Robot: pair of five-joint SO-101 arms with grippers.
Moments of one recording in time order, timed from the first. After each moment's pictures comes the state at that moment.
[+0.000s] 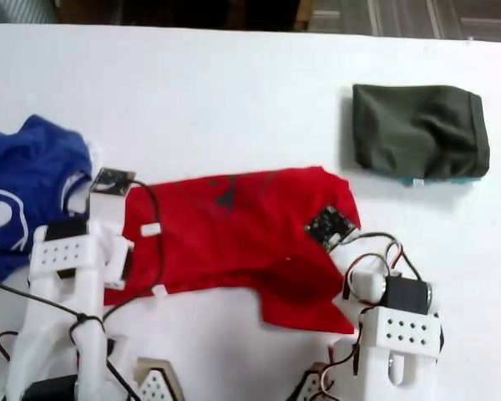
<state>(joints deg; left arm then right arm) -18.8 -31.7 58.9 68.4 -16.5 6.0 -64.7 67.8 81.2 53.1</state>
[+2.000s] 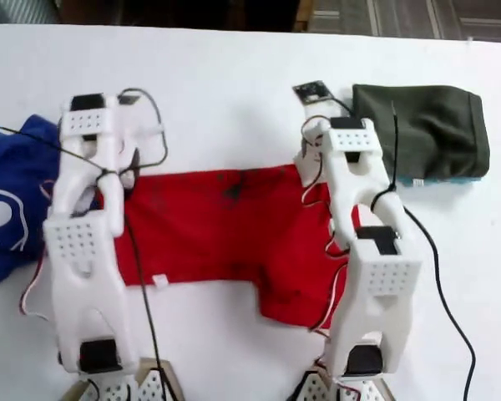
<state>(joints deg) -13.7 56.3 -48.2 101.0 -8.8 -5.0 33.9 -11.1 64.9 17.6</state>
